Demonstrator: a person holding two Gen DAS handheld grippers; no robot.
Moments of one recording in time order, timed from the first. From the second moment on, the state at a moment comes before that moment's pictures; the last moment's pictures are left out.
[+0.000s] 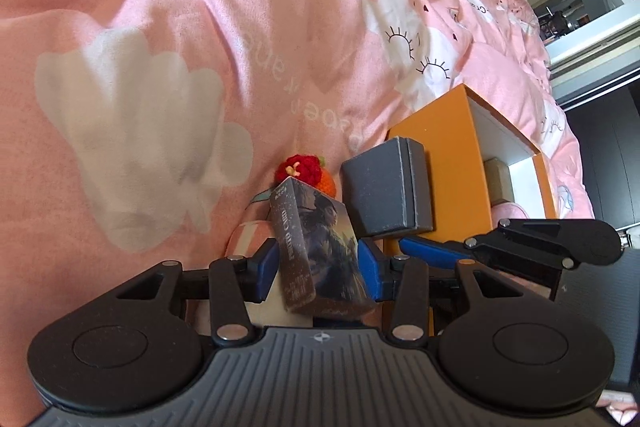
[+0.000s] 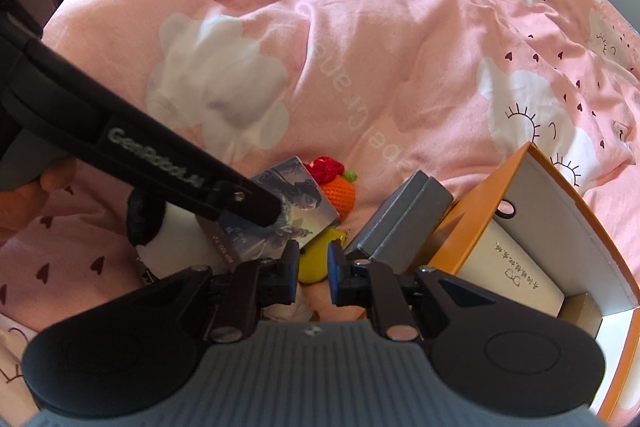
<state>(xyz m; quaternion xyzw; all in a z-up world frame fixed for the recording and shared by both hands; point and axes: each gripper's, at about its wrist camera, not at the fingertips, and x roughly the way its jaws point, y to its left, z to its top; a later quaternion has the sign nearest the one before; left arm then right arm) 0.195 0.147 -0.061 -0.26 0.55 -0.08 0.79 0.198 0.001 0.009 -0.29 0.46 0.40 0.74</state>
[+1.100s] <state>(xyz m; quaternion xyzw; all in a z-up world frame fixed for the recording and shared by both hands) 0.145 0.102 -0.064 0.07 0.55 -0.13 0.82 0.124 -0.034 0.014 -0.11 0.48 0.35 0.80</state>
